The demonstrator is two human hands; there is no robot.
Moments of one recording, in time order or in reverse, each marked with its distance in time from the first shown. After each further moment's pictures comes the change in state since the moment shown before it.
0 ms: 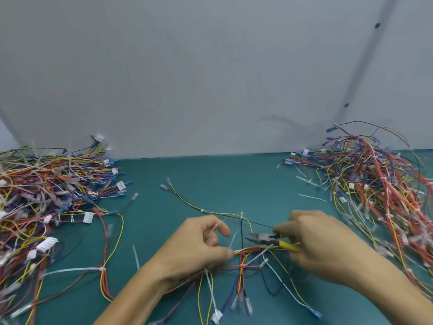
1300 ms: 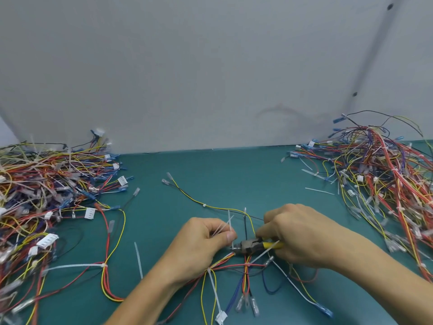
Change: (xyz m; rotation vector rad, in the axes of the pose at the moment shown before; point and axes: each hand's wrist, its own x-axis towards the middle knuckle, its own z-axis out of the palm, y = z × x) left_hand 0.005 -0.017 0.010 0.032 0.083 -0.030; right_hand 0.034 -0.008 0.013 -0.141 -0.052 -0.327
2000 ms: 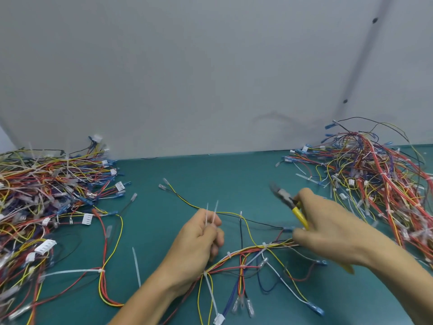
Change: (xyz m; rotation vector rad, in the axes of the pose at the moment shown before) left_hand -0.002 0.002 0.010 -0.277 0.124 -0.042; right_hand -0.039 0.015 -0.018 0.356 0.184 0.439
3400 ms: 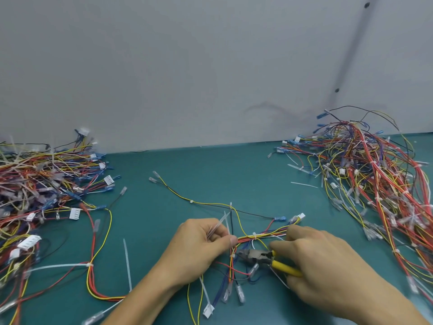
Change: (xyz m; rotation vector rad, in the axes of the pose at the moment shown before) left_hand -0.007 0.005 0.007 0.286 -0.124 0.088; right_hand -0.047 -0.019 0.031 -0.358 -0.134 -0.113
